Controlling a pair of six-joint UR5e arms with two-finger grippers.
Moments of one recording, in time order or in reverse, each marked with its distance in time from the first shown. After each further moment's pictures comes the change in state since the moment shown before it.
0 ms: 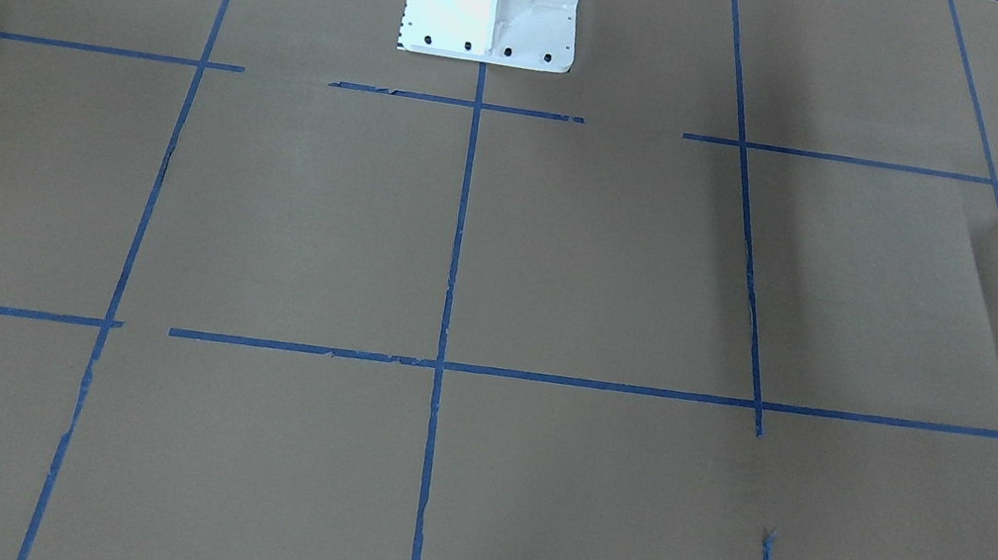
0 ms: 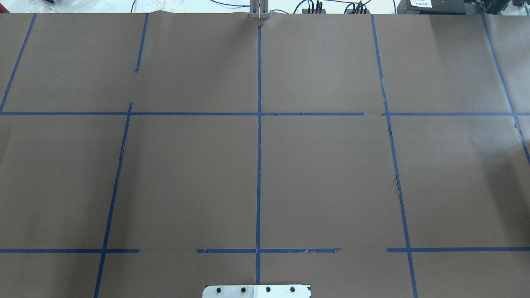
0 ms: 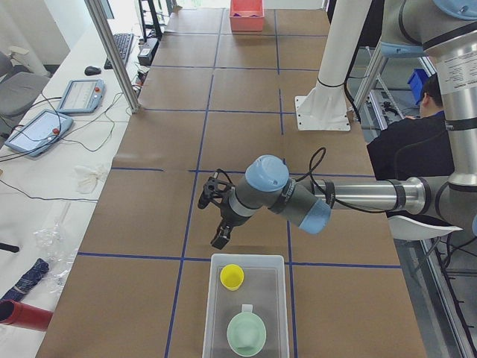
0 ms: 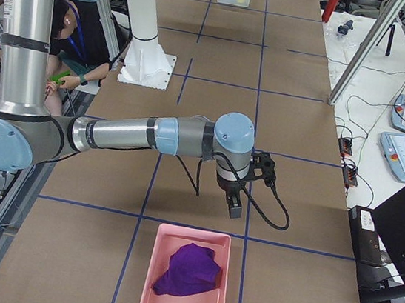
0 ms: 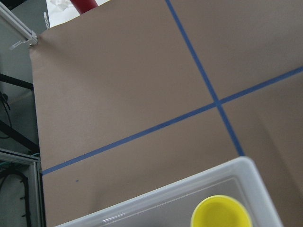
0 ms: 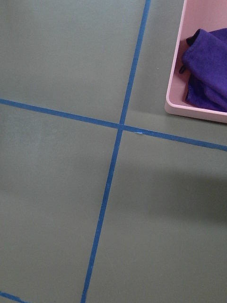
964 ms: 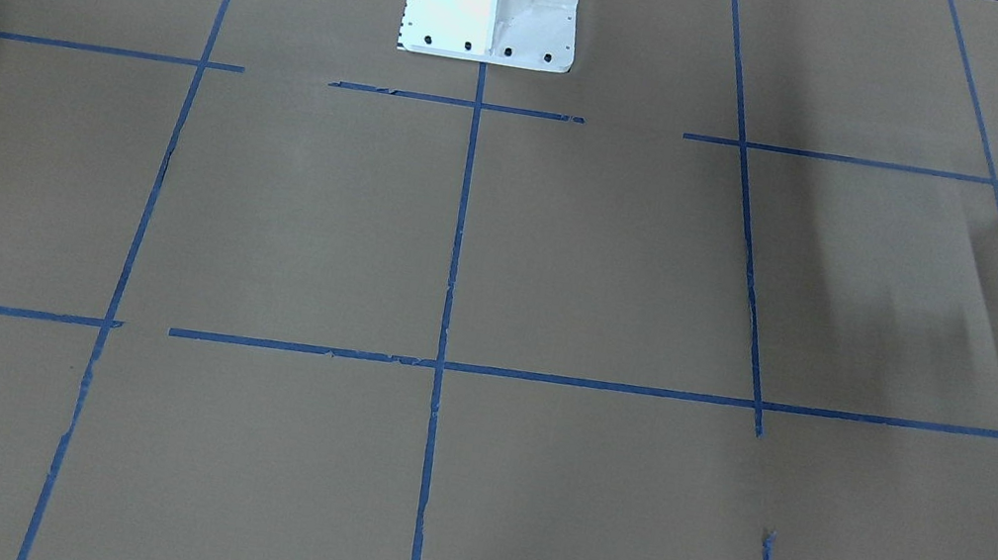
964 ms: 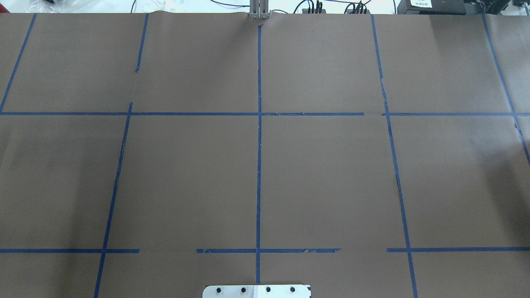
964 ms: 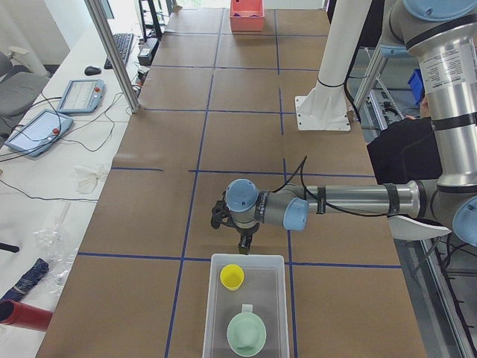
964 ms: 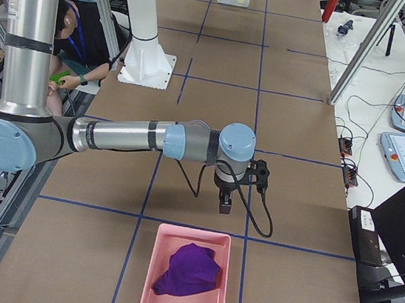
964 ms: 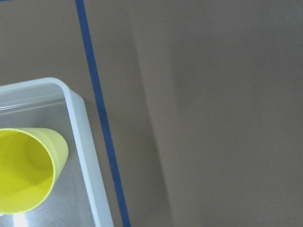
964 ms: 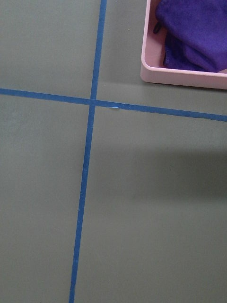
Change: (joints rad) left arm 0.190 -0.024 0.100 0.385 -0.113 0.164; right arm -0.073 -0.027 -0.040 -0.003 0.063 0.084
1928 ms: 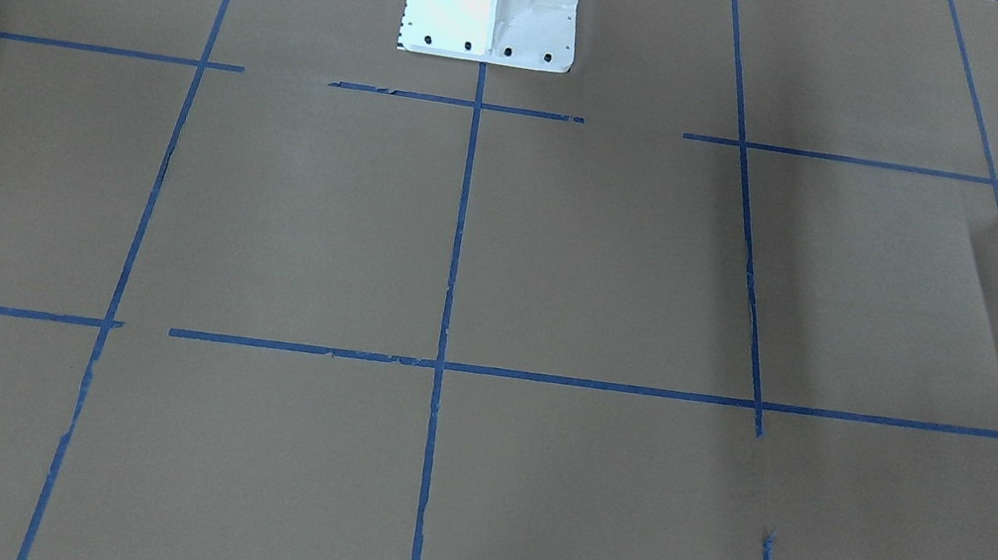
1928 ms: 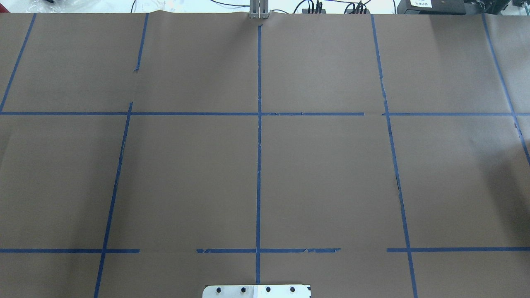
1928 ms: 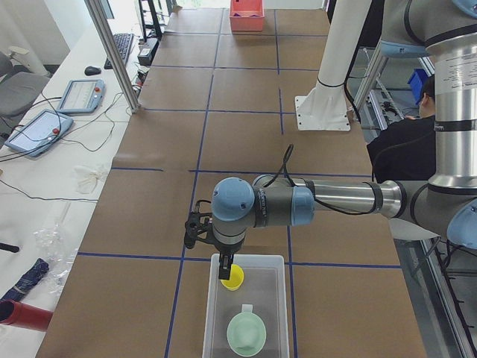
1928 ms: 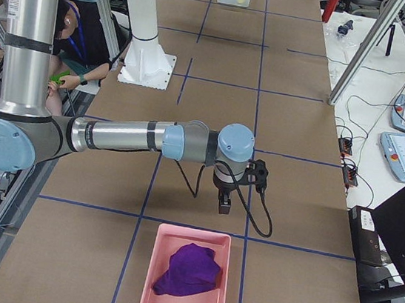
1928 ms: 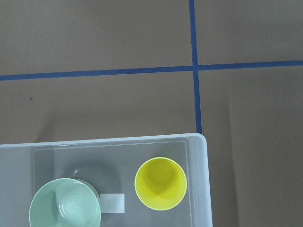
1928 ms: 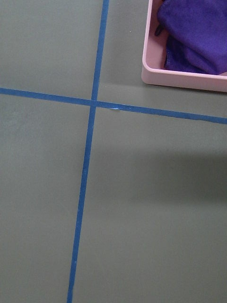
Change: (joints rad) left arm -0.348 -0.130 0.016 0.221 0.075 0.171; right arm -0.002 0.000 0.005 0.002 -0.011 -0.004
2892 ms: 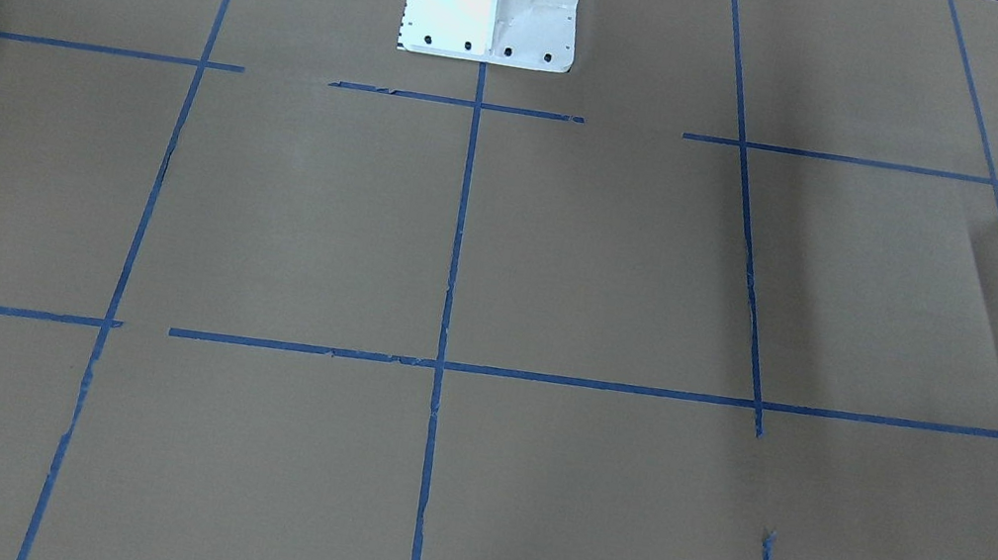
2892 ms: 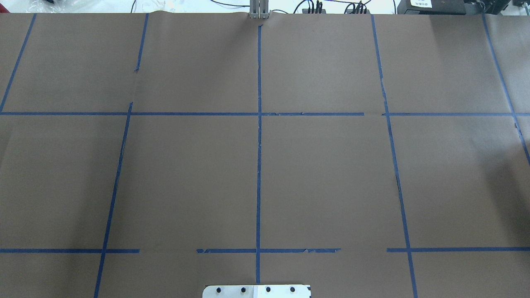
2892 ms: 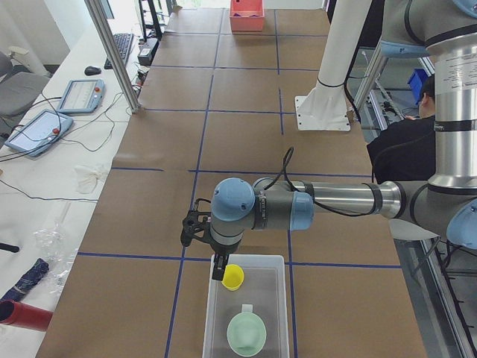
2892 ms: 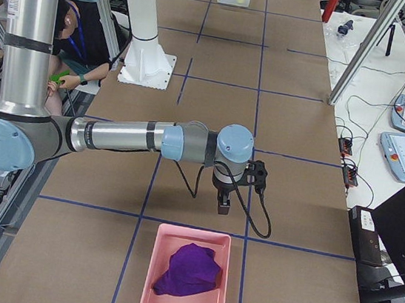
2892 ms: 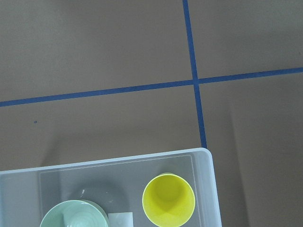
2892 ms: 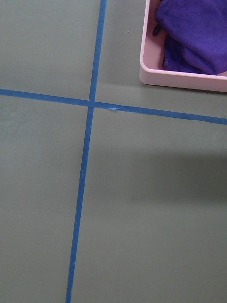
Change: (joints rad) left arm -0.002 -0.002 0.009 -0.068 0.005 0.010; right arm -0.002 -0.005 -0.002 0.002 0.001 0.000
